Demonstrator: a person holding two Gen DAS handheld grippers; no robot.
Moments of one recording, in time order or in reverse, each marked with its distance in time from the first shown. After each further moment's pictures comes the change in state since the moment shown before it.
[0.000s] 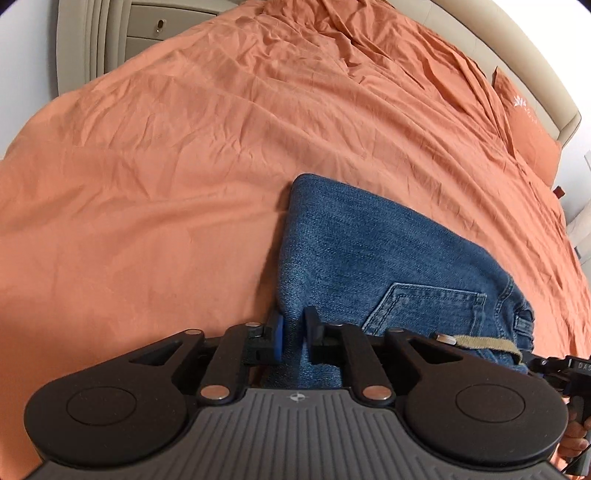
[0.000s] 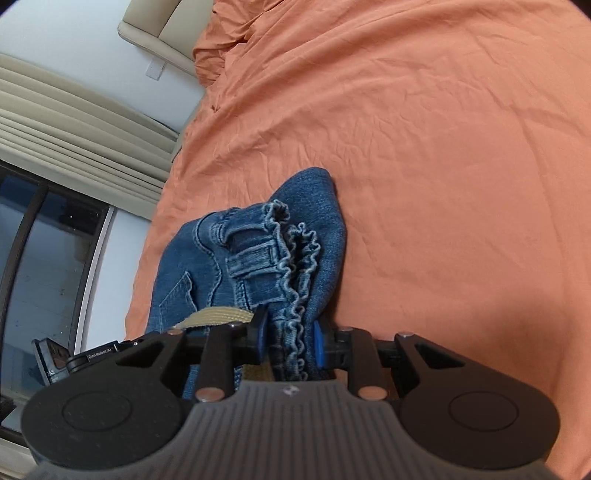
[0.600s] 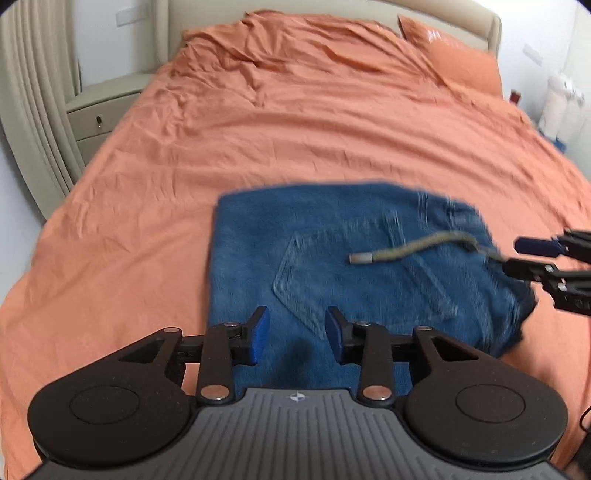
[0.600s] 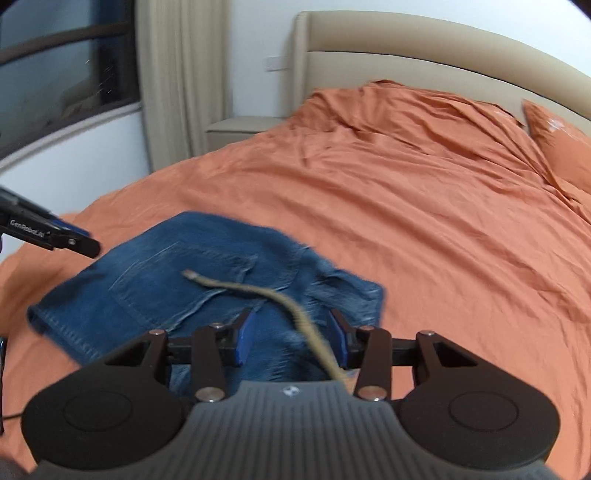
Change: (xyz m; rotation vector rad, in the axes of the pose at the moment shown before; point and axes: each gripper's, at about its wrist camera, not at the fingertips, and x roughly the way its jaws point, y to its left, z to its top) left arm -0.073 -0.080 -0.056 0.411 -0.050 0.088; right arm -0.035 0.137 -0.094 -0.858 -0.215 -0.330
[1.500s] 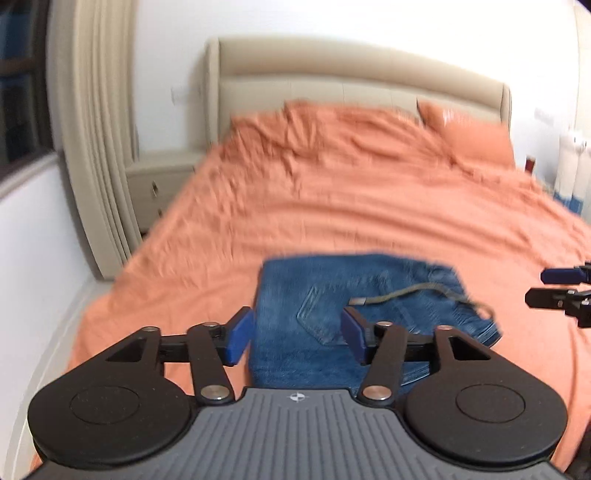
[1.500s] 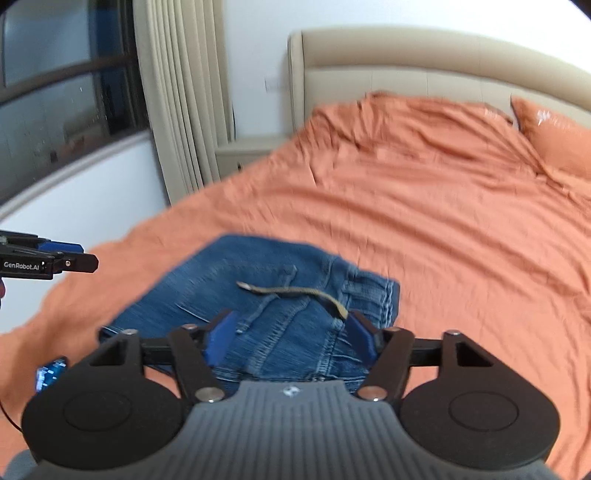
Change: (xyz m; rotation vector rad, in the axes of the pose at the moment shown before) left arm -0.146 -0.023 -0.053 -0.060 -0.336 0.129; right arm -0.114 0.034 -0.002 0.086 -0.115 0.013
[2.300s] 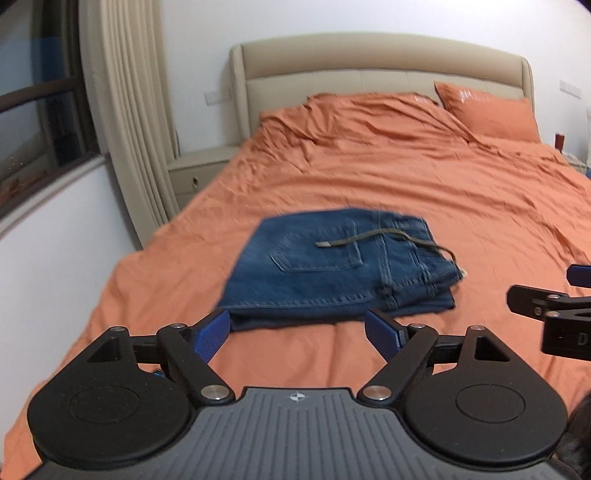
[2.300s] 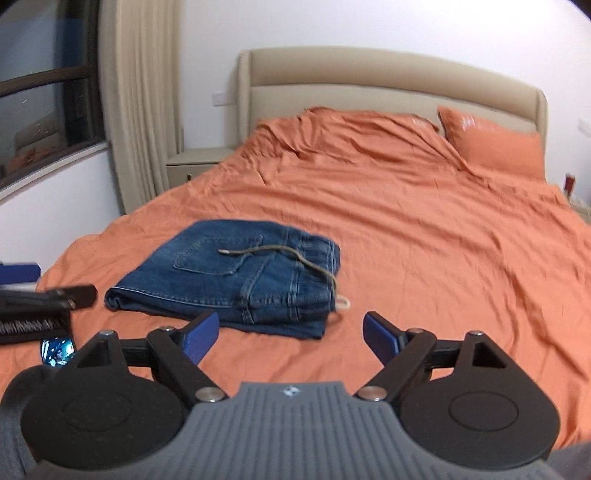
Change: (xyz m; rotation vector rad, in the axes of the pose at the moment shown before) left arm -0.049 -0.124 -0.058 0.029 0.061 0.187; right arm -0.099 0.050 -0.075 0.072 0.001 -0.238
